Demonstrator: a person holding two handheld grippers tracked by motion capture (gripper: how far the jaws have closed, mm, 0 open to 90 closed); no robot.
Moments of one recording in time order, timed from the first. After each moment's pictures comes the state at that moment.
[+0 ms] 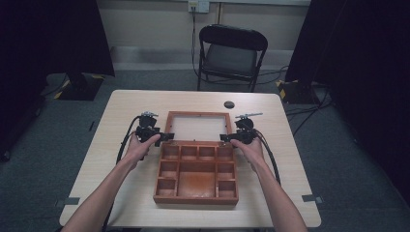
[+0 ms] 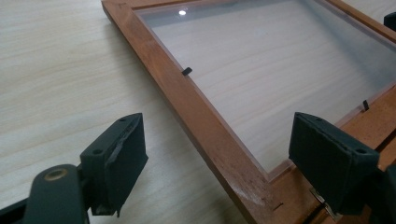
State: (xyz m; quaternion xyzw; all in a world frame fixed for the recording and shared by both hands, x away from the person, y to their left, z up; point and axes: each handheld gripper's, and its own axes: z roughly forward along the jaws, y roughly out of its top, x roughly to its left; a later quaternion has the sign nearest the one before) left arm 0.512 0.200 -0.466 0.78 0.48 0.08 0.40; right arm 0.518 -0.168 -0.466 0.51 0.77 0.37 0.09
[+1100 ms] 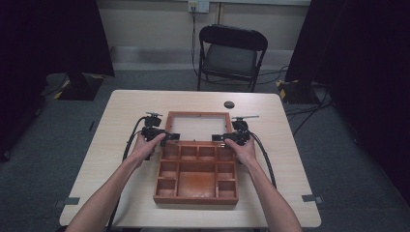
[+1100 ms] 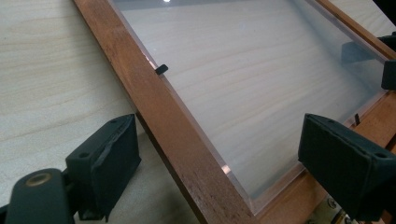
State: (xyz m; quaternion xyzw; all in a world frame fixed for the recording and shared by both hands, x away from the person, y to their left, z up) left arm 0.525 0.190 -0.479 0.76 0.50 0.02 0.41; right arm 0.526 -0.154 -0.485 0.53 0.74 0.41 -0.01
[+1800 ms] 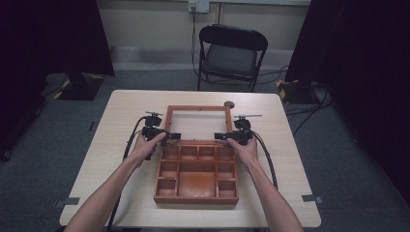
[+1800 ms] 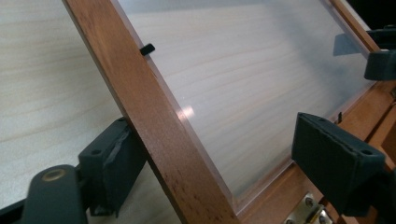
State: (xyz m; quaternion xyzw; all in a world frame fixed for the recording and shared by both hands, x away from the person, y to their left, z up) left arm 0.524 0.189 -0.474 0.76 0.48 0.01 0.43; right arm 0.522 -0.160 -0.473 0.51 0.74 0.43 0.03
